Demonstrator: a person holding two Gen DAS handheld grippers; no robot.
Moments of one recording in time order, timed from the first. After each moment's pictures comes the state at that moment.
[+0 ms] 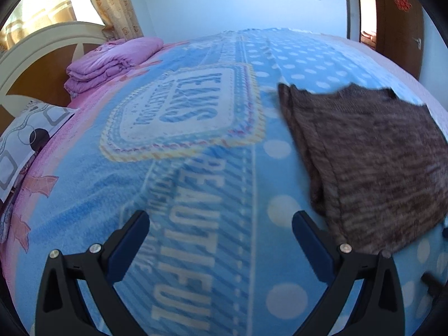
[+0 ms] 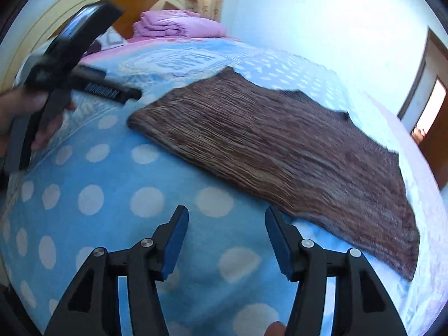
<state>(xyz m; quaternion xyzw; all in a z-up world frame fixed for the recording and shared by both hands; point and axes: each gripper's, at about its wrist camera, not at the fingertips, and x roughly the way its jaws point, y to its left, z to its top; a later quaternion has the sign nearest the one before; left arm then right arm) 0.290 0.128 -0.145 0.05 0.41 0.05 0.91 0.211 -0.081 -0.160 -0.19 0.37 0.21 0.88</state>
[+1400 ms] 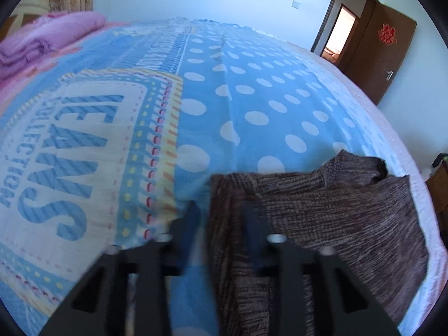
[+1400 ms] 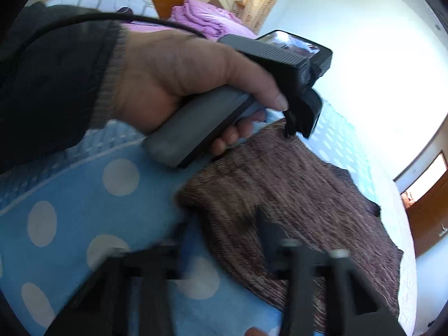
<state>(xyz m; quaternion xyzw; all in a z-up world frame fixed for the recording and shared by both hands) 0.464 0.093 -0.166 -0.08 0.45 -0.12 0.88 0.240 0.041 -0.172 -0.32 0.31 0.23 0.87</state>
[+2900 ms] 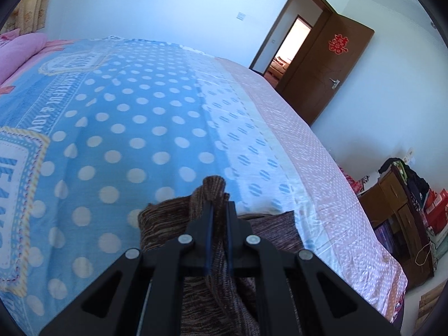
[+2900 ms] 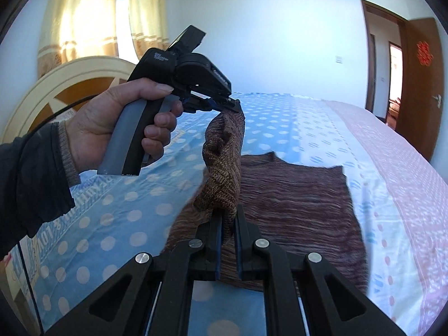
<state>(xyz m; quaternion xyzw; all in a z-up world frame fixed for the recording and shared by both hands) 0.453 -0.079 -0.048 -0.12 0.41 -0.24 0.87 0.222 -0.212 -0.087 0.00 0.28 0.15 0.95</state>
